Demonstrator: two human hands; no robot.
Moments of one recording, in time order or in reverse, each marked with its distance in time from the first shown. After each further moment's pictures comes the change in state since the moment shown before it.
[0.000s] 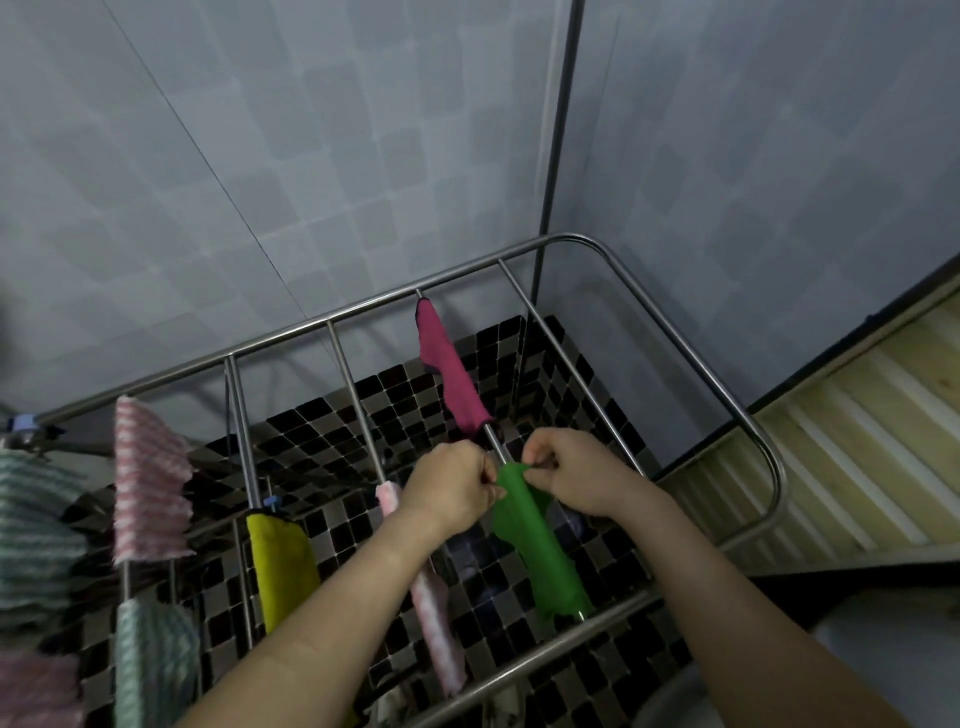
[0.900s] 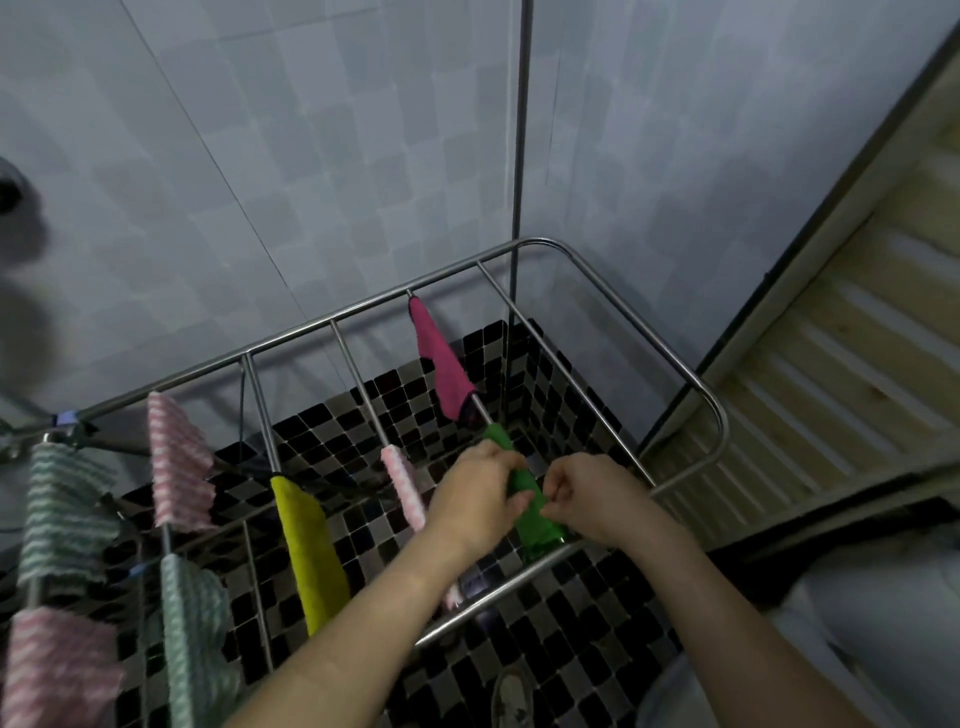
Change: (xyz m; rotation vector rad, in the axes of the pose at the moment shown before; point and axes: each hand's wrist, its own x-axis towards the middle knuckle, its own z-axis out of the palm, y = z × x) left_hand -0.068 0.027 0.036 0.011 0.167 0.237; right_hand -0.101 -0.008 0.025 -0.203 0.107 0.158
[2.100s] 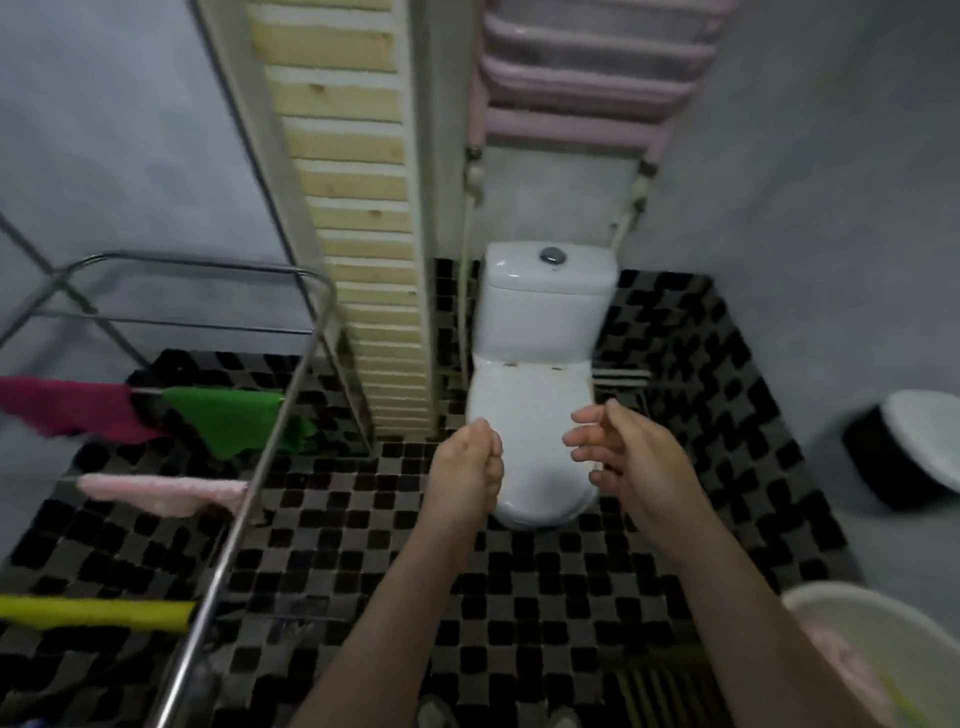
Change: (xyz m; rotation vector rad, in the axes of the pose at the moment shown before) left_hand -0.272 0.121 0.041 -0.944 -0.776 0.112; right_hand -0.402 -0.040 0.169 1.464 1.261 0.578
